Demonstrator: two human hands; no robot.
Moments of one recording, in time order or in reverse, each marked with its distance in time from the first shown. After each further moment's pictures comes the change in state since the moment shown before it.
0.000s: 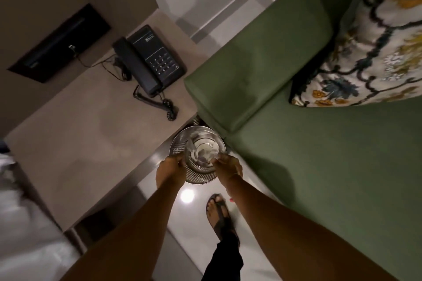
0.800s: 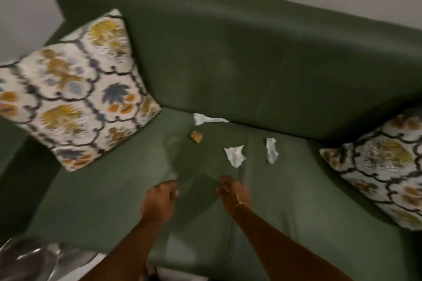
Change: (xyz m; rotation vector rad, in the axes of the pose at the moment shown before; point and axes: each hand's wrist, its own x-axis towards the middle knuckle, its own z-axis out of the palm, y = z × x) left_hand -0.311 0.360 0.236 0.428 -0.231 0.768; right_hand -0.104 0.232 -0.533 -0.066 0.406 -0.096
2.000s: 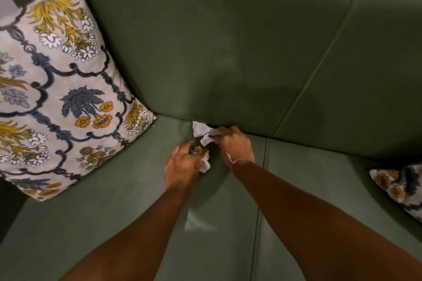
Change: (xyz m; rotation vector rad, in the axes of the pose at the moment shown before) left_hand 0.170 0.057 0.029 0.079 0.215 0.248; right_hand 0.202 -0.073 -0.020 -0.606 0.319 -0.587
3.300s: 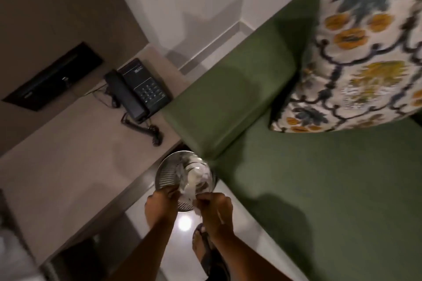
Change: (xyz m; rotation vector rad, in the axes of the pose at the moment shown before) left_hand -0.371 -0.465 -0.107 -0.290 0.128 -1.133; right_hand -0.208 -0.561 0.165 0.700 -0.611 0.150
